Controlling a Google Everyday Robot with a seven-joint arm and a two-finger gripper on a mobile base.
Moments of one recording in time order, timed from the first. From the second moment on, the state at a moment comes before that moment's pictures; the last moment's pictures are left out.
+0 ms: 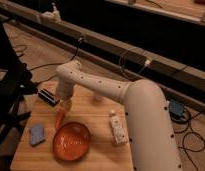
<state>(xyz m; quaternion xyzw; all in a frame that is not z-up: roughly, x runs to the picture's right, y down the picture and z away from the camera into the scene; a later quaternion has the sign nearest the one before) -0.239 0.095 0.833 -0.29 -0.32 -0.29 0.85</state>
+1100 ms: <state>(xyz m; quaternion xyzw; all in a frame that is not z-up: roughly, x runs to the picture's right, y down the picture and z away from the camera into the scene) -0.206 0.110 0.854 -0.32 -0.24 -0.38 0.83</state>
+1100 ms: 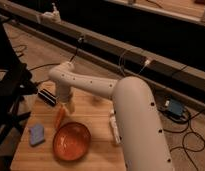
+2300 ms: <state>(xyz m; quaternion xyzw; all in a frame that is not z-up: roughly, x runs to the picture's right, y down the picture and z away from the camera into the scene) -0.240 0.133 0.898 -0.30 -0.31 -0.32 0.84</state>
